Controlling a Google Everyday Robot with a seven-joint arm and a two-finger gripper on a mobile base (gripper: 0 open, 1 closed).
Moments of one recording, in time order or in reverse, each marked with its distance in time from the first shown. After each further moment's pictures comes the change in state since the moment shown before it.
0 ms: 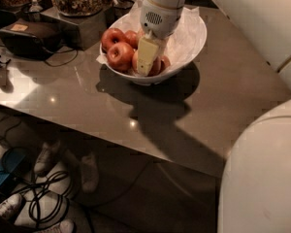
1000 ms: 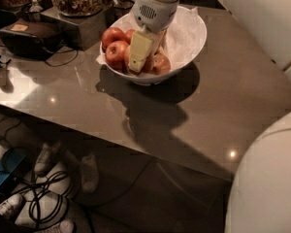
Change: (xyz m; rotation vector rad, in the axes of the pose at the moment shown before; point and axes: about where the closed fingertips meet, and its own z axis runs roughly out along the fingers) arm -0.016 0.007 -0.016 0.055 -0.053 -0.002
